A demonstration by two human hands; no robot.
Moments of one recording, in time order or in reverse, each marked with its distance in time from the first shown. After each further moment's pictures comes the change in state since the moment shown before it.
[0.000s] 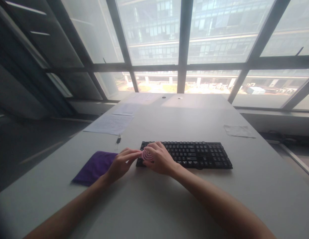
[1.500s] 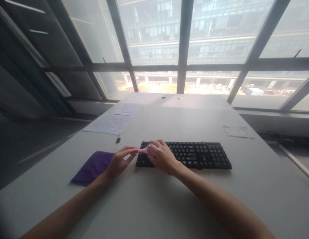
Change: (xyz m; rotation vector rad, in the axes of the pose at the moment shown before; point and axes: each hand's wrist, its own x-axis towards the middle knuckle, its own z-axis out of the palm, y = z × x) left_hand 0.001 -0.007 0.000 -0.025 0.082 -0.136; right_hand 0.002 0.007 -0.010 -0.056 0.000 0.020
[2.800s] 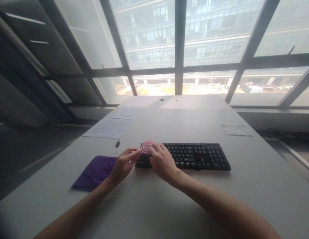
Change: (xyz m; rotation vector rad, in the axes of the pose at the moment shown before) left_hand 0.008 0.019 0.013 0.024 -0.006 -0.031; right_hand -0.010 -0.021 -0.002 -0.125 0.056 0.115
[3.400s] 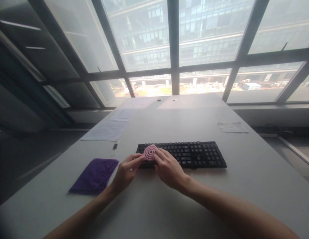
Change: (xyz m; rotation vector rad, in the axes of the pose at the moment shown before) left_hand -0.009 0.029 0.015 -0.062 -0.053 -0.023; right_hand -0.038 0.017 -0.018 0.009 -0.027 -0.101
